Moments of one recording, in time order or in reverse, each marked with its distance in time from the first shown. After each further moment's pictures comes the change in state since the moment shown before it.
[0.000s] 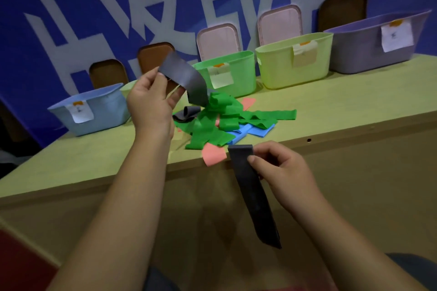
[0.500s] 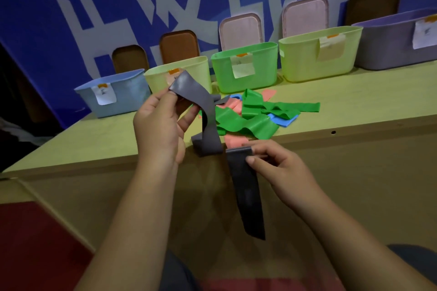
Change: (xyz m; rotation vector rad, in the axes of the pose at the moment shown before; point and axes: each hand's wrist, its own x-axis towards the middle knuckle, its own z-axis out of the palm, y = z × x) left_hand -0.057 0.026 -0.063 -0.067 -0.004 -0.162; right_hand -0.008 0.016 0.037 0.027 -0.195 -0.084
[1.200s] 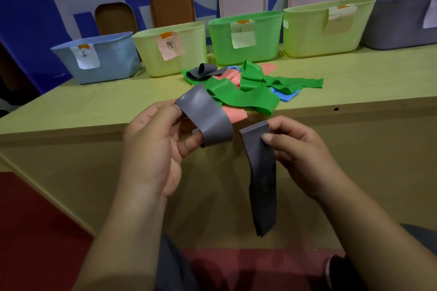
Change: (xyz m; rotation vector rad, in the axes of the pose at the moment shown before) left_hand -0.068 -0.013 -0.037 0.104 -0.041 -0.143; right_hand -0.013 -0.006 -0.023 0.295 -0.087 0.142
